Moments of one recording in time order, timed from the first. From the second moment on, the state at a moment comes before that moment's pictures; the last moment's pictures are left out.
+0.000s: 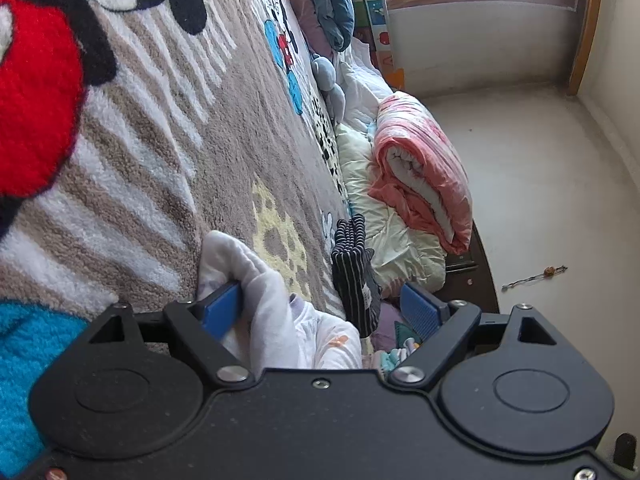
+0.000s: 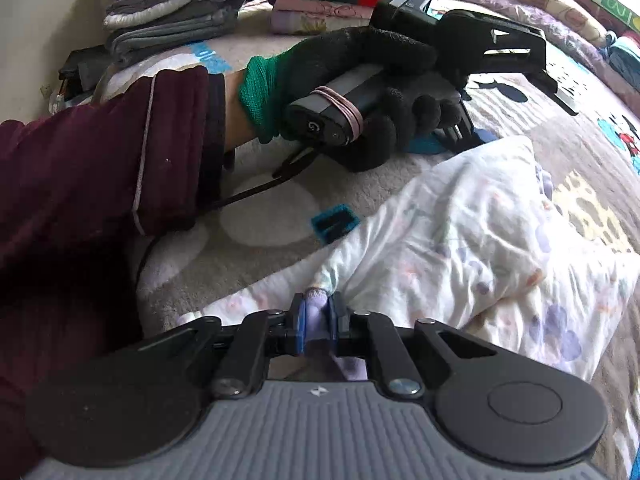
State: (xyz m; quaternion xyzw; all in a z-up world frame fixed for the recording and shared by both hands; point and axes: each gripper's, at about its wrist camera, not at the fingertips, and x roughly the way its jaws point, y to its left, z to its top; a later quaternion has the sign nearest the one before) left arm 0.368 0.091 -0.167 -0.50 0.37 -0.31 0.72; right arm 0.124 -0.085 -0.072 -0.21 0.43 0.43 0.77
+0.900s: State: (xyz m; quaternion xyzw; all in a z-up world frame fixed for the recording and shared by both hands) left arm 0.266 0.019 -0.109 -0.10 0.28 -0.34 0.89; right arm 0.134 -0.111 -0.094 -0.14 0.37 0.30 0.87
